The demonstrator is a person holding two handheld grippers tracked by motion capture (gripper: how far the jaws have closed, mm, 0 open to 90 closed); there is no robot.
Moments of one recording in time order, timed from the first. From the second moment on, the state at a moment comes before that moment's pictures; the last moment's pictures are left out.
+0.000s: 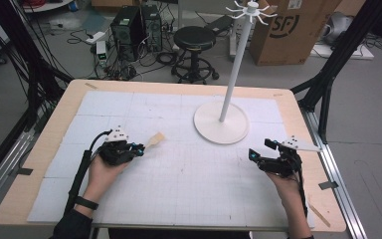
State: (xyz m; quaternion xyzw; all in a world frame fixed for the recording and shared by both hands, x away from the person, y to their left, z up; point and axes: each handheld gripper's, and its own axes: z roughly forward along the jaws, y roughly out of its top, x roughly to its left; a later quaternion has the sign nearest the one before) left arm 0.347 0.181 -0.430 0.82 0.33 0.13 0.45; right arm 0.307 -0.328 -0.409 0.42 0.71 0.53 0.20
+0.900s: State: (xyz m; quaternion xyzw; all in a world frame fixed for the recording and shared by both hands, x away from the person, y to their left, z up) left arm 0.370 0.047 -0.416 0.89 0.07 0.05 0.45; right arm 0.307 -0.329 -0.407 0.42 0.71 0.53 0.20
